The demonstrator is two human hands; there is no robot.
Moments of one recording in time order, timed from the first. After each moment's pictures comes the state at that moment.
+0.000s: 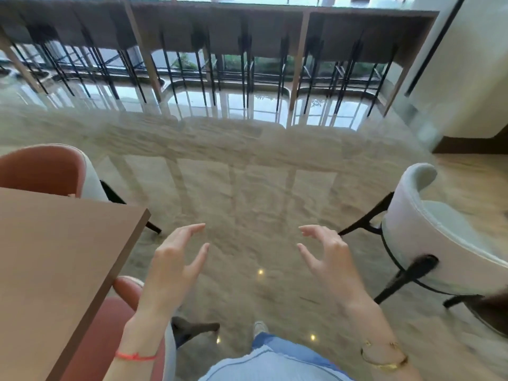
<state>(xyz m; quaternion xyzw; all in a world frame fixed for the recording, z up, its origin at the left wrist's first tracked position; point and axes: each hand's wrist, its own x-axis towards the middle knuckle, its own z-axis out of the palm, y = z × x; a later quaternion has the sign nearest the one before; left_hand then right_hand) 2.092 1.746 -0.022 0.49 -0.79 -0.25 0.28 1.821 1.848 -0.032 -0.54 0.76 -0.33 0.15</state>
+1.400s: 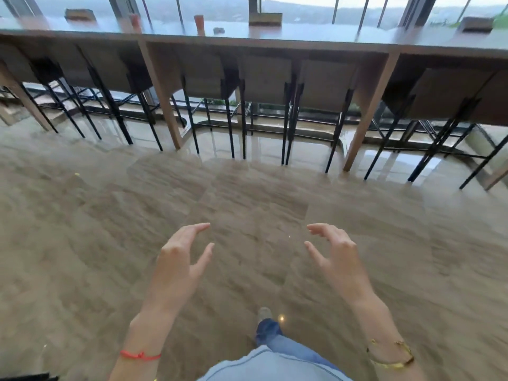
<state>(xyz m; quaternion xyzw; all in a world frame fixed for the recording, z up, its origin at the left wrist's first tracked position) 1.853 0.782 -0.020 0.52 -0.77 -0.20 0.30 1.566 0.853 -0.045 -0.57 0.72 -0.36 0.15</state>
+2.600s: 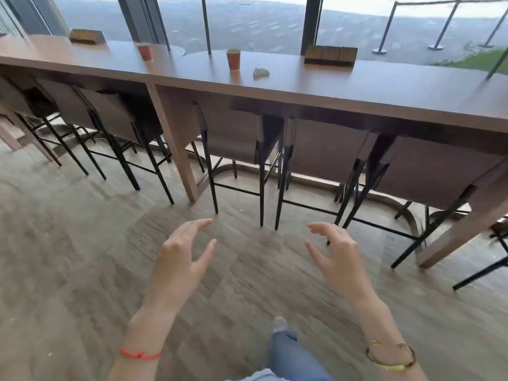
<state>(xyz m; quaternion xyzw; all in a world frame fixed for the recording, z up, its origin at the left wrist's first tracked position) 1.766 -0.013 0.005 0.57 -0.74 -0.18 0.30 1.475 0.020 -0.035 -0.62 0.68 -0.35 0.15</state>
